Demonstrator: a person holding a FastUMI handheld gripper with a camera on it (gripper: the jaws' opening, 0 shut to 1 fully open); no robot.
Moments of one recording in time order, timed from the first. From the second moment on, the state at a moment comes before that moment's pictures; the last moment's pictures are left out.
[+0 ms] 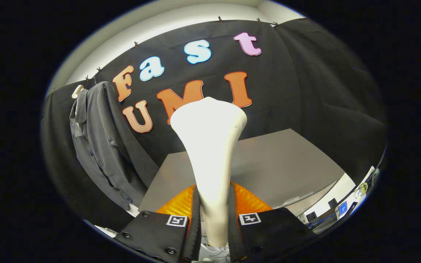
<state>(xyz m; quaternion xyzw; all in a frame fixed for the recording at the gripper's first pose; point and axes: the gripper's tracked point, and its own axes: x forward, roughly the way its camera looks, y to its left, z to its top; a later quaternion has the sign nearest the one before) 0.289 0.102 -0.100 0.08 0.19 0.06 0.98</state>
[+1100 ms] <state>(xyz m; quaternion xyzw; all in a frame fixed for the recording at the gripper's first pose) 0.236 0.419 -0.029 0.03 0.09 0.07 0.99</state>
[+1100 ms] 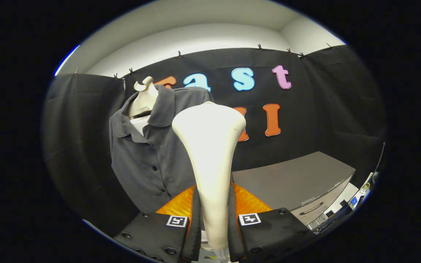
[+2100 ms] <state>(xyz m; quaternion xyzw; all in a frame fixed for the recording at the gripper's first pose) 0.336 0.475 -0.072 -0.01 0.12 0.05 0.99</state>
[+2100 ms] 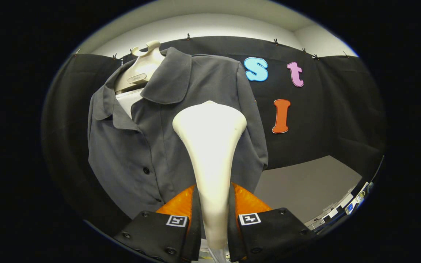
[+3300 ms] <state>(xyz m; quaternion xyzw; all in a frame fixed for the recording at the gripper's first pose) 0.317 0.474 -0.190 -0.05 0.22 0.05 0.97</state>
